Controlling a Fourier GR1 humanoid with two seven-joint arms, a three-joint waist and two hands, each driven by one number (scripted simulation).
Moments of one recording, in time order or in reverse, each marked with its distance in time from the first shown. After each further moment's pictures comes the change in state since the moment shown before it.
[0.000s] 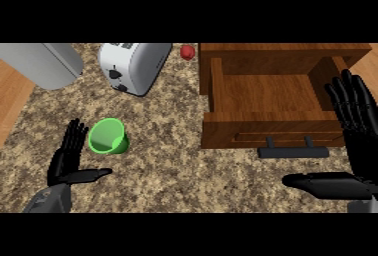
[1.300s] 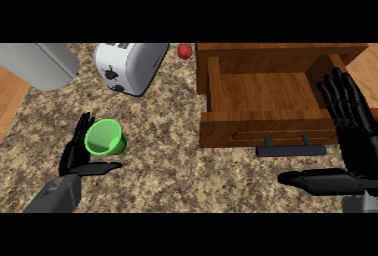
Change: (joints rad) left arm -0.137 -0.006 0.017 0.203 -0.026 -0.024 -0.080; right arm -0.023 0.008 0.011 0.029 0.006 0.013 -0.003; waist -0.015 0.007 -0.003
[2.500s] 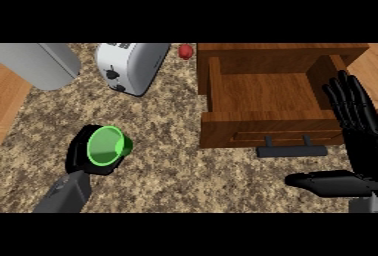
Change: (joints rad) left arm 0.017 -0.061 0.054 -0.094 0.100 -0.134 0.011; right arm 0.018 -0.021 -0.028 0.007 -0.023 0.025 -0.008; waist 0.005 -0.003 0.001
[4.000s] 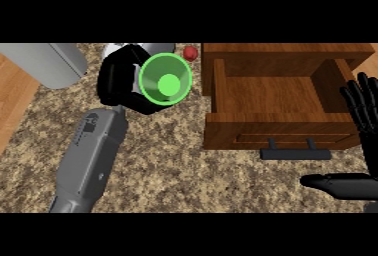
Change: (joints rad) left arm -0.219 -0.174 -0.225 -0.704 0.015 0.276 0.390; right arm 0.025 -0.030 -0.068 -0.008 -0.040 0.020 0.014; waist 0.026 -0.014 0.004
